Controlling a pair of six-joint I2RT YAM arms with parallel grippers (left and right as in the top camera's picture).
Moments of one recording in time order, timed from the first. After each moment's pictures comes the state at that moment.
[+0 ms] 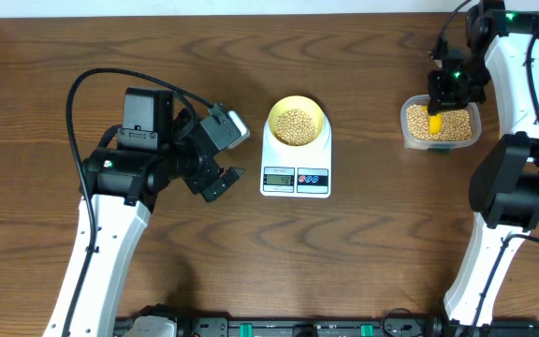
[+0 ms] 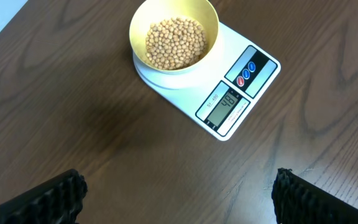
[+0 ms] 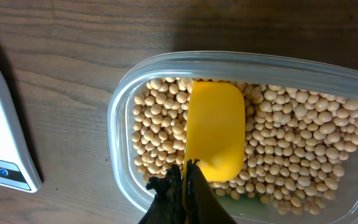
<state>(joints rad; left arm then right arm) -0.15 1.27 1.21 -0.94 0.41 0.74 -0.11 2.28 2.14 -1.43 -0.21 -0.19</state>
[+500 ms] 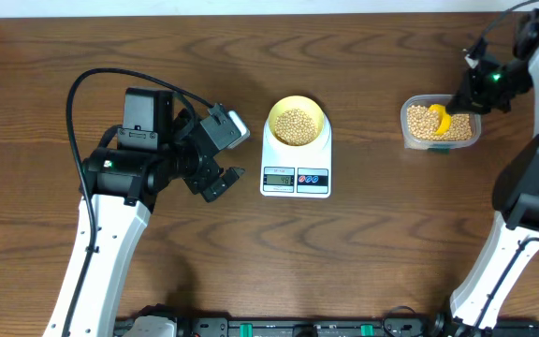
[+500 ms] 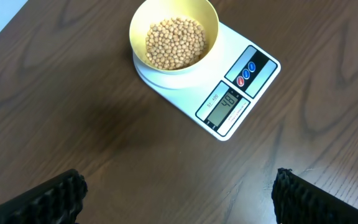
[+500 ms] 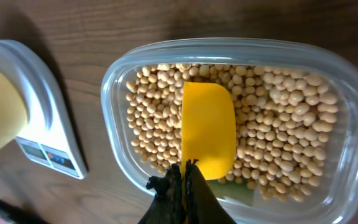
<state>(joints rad) -0.15 1.27 1.21 -0.94 0.41 0.74 -0.28 2.28 2.13 -1.46 -0.46 -0.22</state>
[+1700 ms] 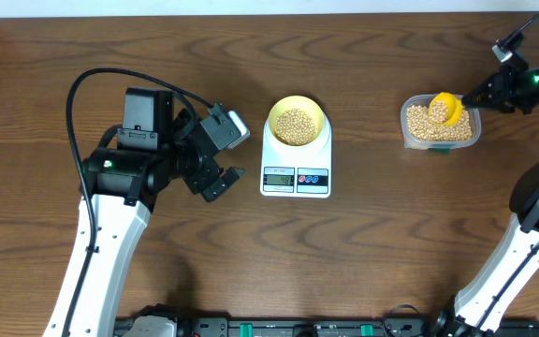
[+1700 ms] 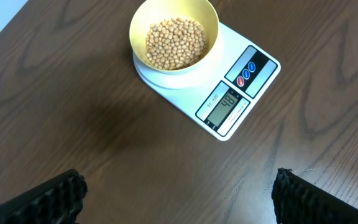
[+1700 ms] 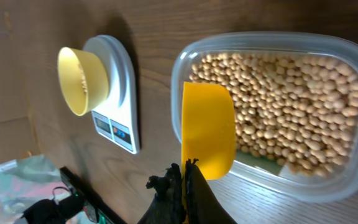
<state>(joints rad) -0.15 1.27 1.21 -0.94 0.41 0.74 -0.40 2.28 2.22 -1.64 -0.75 -0.43</state>
